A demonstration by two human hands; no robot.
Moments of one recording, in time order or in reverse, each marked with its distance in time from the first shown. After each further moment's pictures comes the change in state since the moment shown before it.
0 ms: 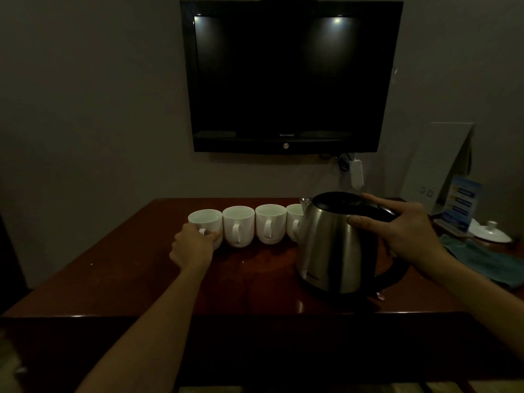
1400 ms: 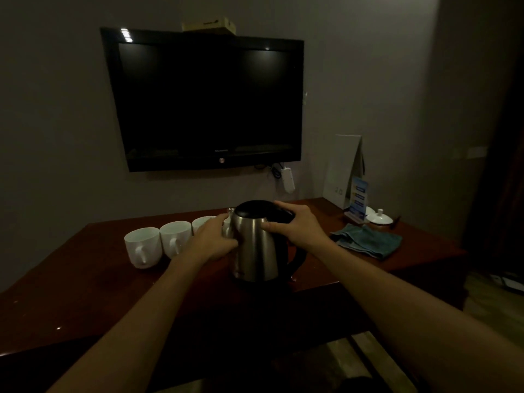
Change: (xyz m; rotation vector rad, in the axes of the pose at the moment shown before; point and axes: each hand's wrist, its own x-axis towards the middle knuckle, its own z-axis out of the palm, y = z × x) left_hand -0.111 0.104 -0.017 -0.069 -0.672 0.661; right_hand -0.007 -0.011 -0.012 -0.115 -0.132 0.146
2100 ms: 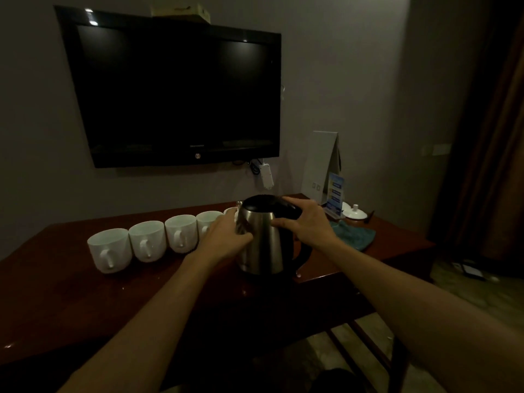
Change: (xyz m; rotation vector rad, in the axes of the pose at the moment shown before) left_hand 0.005 0.050 0.048 -0.052 -0.025 0.129; right_hand -0.011 0.026 -0.049 -0.190 0.107 -0.101
